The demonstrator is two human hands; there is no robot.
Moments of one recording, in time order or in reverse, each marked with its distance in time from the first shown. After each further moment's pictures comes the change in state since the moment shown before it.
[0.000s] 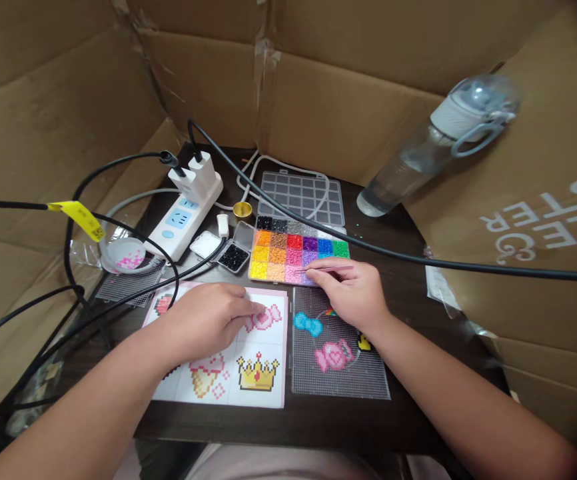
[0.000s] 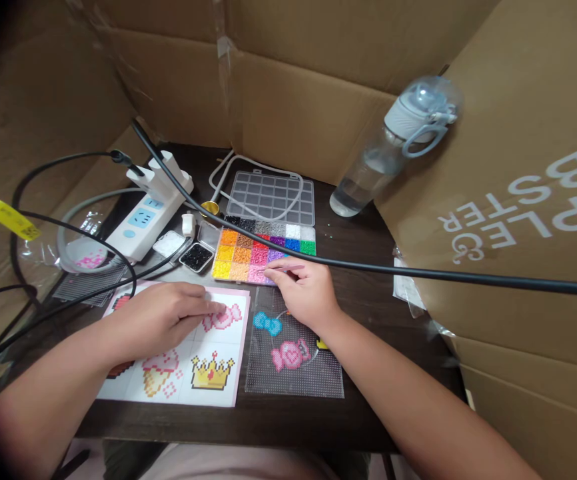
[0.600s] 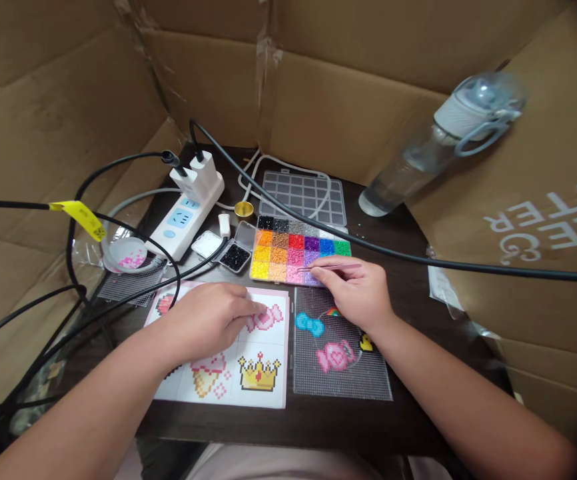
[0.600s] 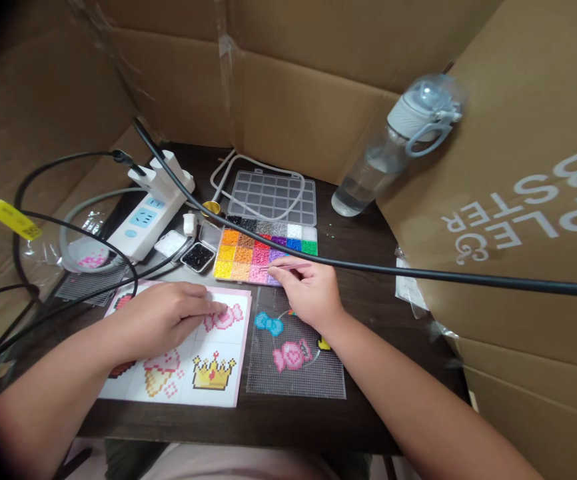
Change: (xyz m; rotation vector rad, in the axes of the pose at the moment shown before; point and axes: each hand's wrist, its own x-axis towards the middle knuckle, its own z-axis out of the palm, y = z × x) left_hand 0.000 0.001 -0.001 0.009 -0.009 -0.008; right_hand -0.001 0.001 0.000 0.058 0.045 0.000
